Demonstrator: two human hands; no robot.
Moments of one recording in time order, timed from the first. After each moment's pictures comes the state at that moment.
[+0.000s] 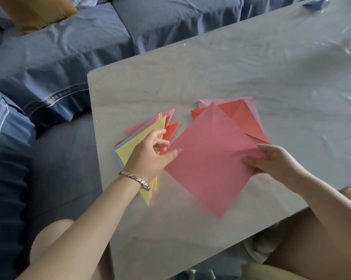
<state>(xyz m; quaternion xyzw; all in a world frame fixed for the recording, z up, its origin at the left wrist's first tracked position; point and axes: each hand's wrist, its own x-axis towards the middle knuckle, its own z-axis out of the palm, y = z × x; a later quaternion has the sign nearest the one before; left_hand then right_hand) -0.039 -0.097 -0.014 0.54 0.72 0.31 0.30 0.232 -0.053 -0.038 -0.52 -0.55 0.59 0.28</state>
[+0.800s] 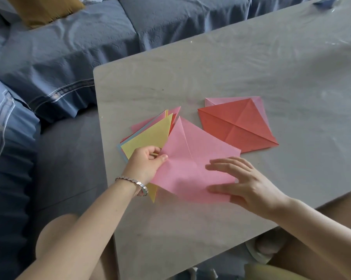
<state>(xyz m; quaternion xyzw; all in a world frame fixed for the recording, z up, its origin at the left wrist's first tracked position) -0.057 -0.113 -0.024 0.43 0.76 0.30 0.38 0.191 -0.086 -0.055 -0.18 -0.94 0.16 0.25</state>
